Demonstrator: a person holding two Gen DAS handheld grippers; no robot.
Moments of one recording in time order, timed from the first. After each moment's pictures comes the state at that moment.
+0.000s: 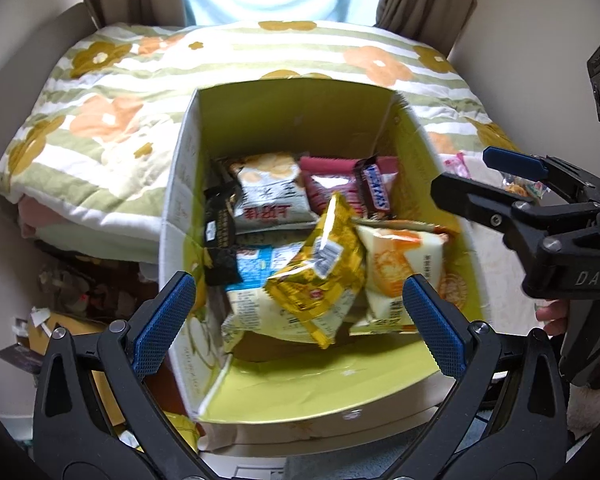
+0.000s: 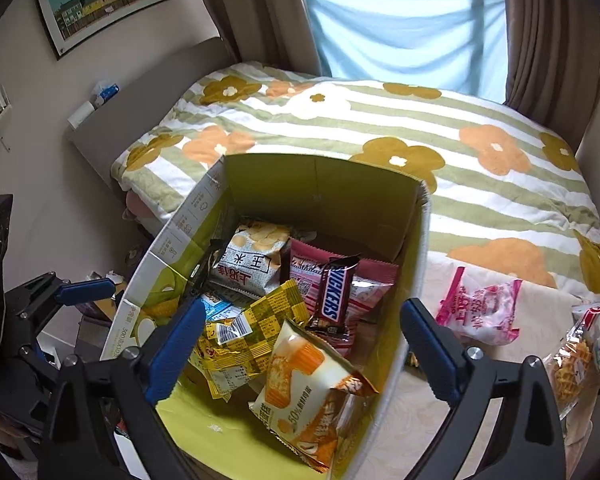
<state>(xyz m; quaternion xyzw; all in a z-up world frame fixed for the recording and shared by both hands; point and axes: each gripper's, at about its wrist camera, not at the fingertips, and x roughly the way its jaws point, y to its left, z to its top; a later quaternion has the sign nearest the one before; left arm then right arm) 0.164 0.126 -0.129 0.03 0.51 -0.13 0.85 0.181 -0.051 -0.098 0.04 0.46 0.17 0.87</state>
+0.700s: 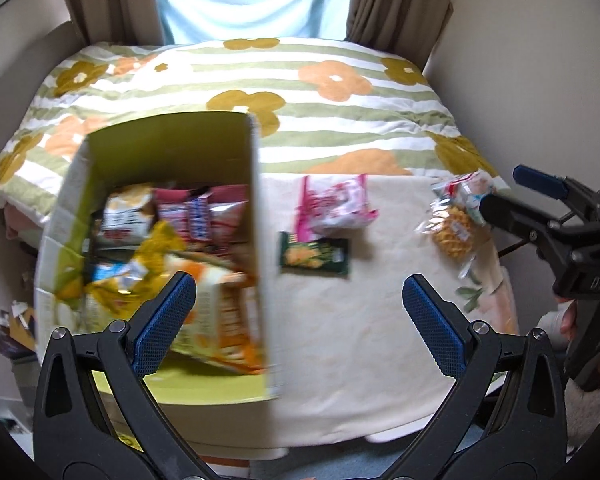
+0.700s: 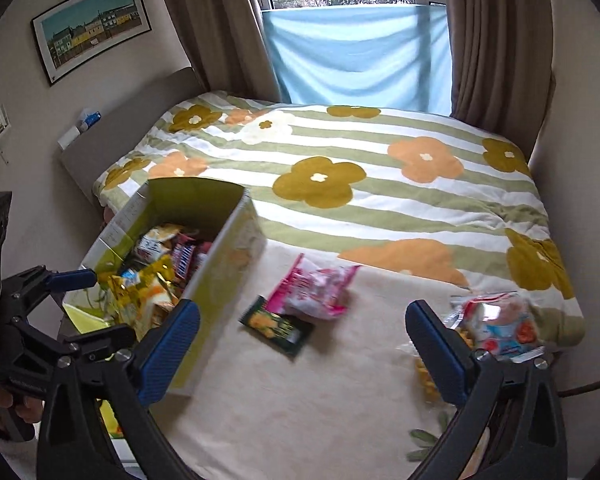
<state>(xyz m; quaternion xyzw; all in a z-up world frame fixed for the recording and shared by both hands) 0.135 -0.073 -0.110 0.01 0.49 -0.13 0.86 0.136 -0.267 -0.076 0.03 0.43 0.15 0.89</state>
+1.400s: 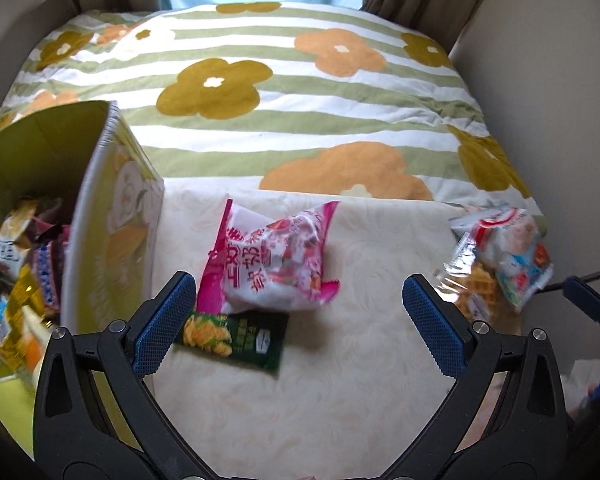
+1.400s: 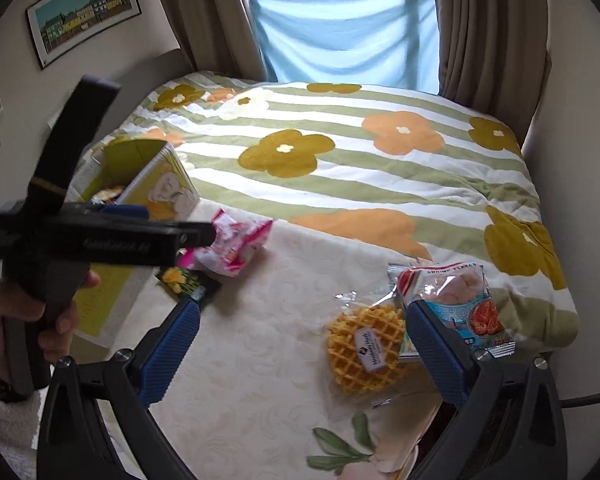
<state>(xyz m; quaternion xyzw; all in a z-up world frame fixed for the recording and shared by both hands) 0.260 -0.187 -0.221 0.00 0.54 -0.08 0.84 0.151 -0.356 -0.158 0.00 0.46 0.15 0.88</state>
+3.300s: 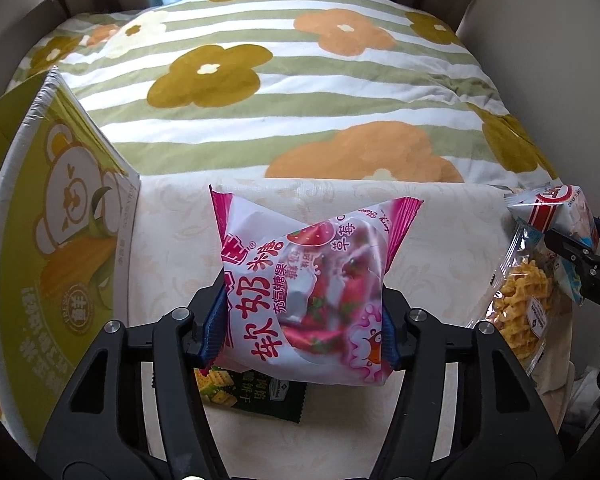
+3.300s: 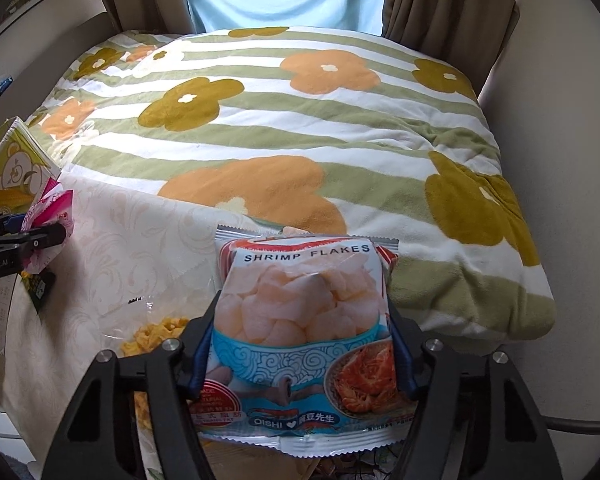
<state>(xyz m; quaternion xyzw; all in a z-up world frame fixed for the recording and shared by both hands) 0.279 -0.190 -0.275 0.03 0.55 -0.09 0.83 0.229 -0.443 -0.240 -0.02 0.53 0.05 0.85</state>
